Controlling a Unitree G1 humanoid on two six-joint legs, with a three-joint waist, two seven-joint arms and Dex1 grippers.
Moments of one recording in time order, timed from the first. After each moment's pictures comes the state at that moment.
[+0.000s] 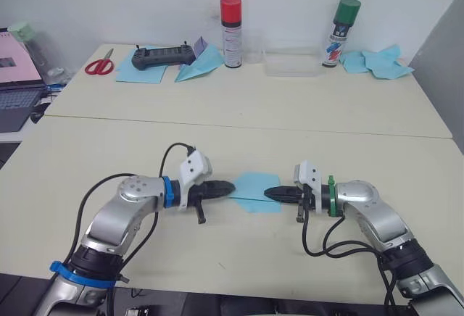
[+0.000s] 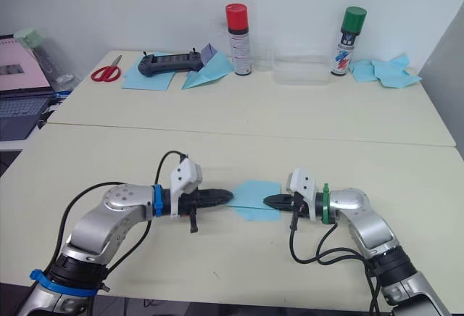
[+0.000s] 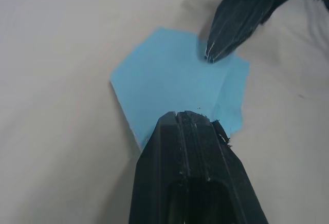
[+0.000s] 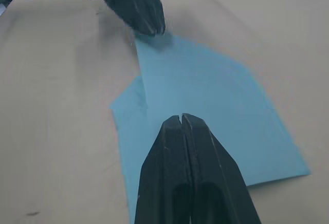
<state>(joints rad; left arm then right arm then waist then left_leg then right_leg) -0.27 0.64 -0.19 -0.17 -0.33 0.48 -0.99 -0.32 -0.53 0.30 -0.03 0.26 0.25 1.02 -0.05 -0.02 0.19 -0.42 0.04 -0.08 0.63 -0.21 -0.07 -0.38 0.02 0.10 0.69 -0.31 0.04</state>
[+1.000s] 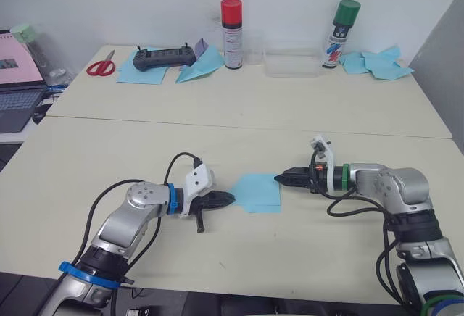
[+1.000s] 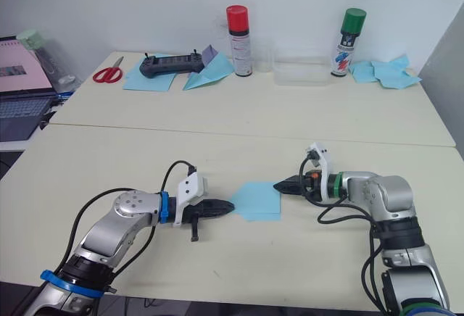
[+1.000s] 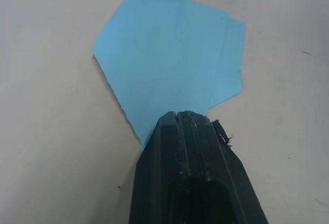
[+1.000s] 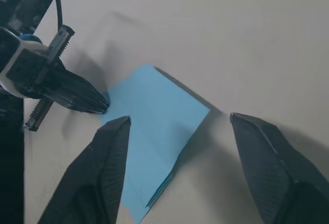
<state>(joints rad) -0.28 0.63 -0.24 -0.04 -0.25 0.32 -1.06 -0.58 -0.48 0.03 0.09 0.60 1.22 0.83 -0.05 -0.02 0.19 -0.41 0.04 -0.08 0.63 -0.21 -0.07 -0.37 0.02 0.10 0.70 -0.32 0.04</state>
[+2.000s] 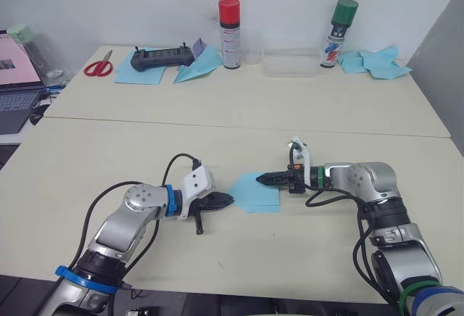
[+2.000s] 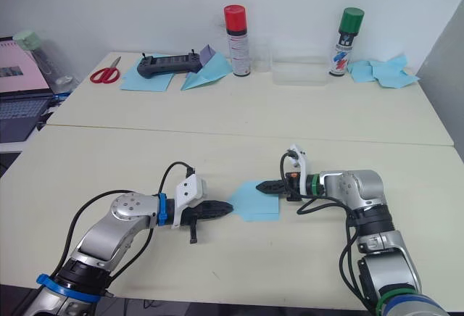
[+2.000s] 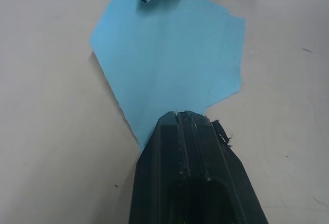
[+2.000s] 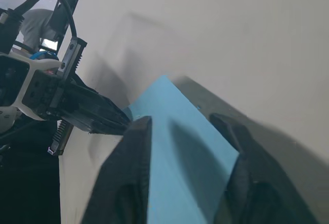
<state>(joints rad) -0.25 0.64 -0.23 -0.08 -0.24 0.33 -1.05 -0.64 -0.35 0.06 0.23 0.61 1.19 0.81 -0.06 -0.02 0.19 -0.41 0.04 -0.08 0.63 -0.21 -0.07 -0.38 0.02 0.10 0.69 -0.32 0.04</state>
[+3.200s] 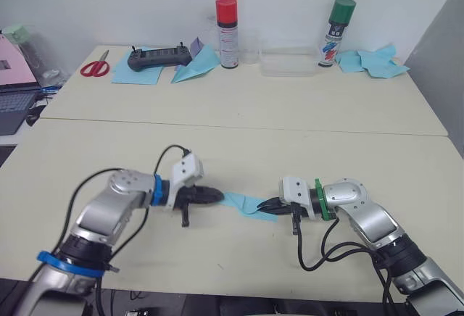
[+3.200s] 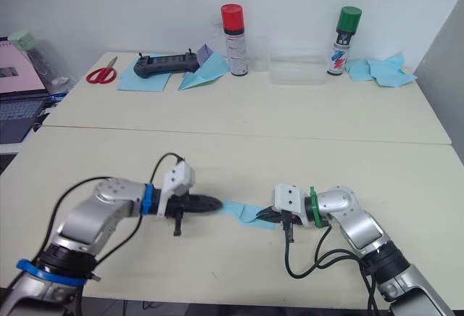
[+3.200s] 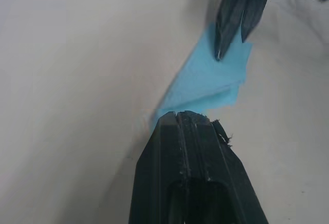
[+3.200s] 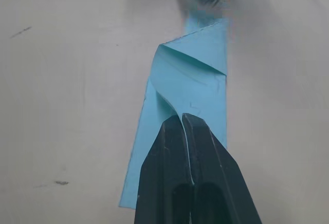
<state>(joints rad) -0.42 0.76 -0.13 -0.09 -0.41 0.57 -1.21 -0.37 -0.54 0.41 -0.02 0.08 0.11 1.11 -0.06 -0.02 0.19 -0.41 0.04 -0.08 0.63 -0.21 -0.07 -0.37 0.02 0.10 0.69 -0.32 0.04</state>
